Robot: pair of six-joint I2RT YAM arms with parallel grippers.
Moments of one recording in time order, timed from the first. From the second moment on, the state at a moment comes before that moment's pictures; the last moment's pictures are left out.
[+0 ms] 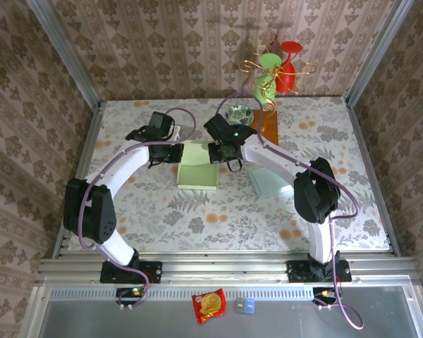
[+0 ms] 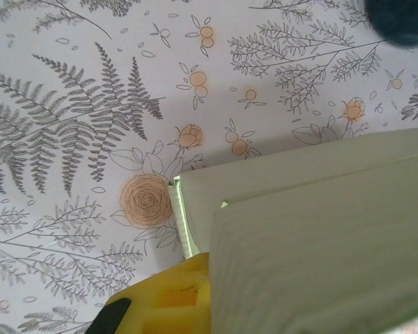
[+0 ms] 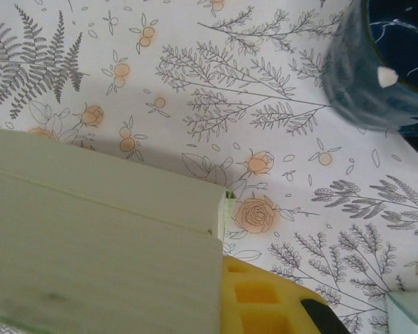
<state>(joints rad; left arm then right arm) -0.40 1.63 1.26 -0.69 0.13 -0.17 0.68 1.97 1.69 -0.76 0.14 0.49</state>
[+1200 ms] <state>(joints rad) -0.36 1.63 1.20 -0.50 0.23 -0.23 0.69 1.99 1.70 -0.72 0.22 0.61</state>
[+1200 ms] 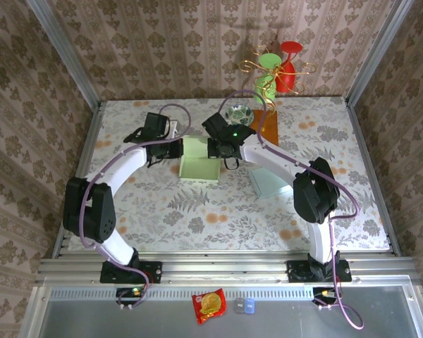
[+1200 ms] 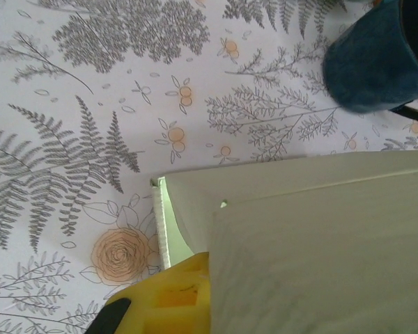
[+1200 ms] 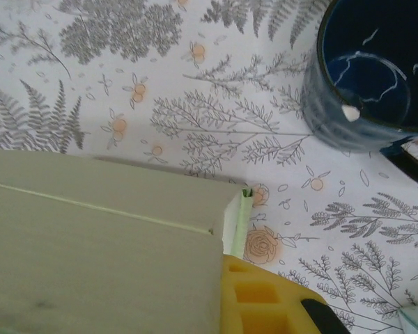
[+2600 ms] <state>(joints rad) -0.49 1.50 0.89 -0.23 0.08 -0.23 0.72 1.54 1.24 -0.35 0.02 1.74</state>
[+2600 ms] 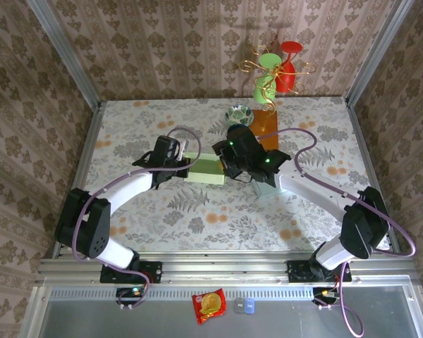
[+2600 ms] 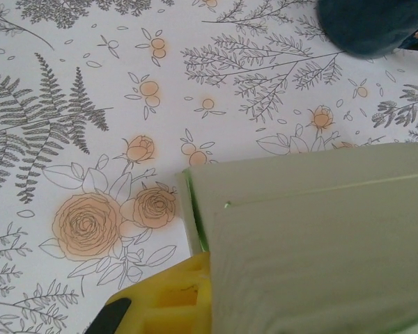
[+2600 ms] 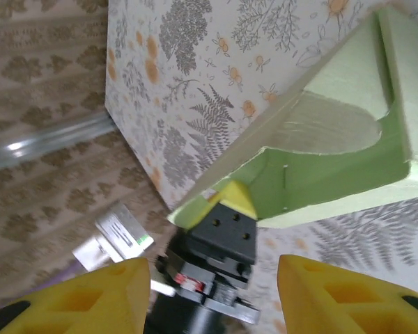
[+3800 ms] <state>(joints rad) -0.51 1.48 0.88 -0.23 0.03 -0.25 0.71 1.76 1.36 -0.32 -0.02 2.08</state>
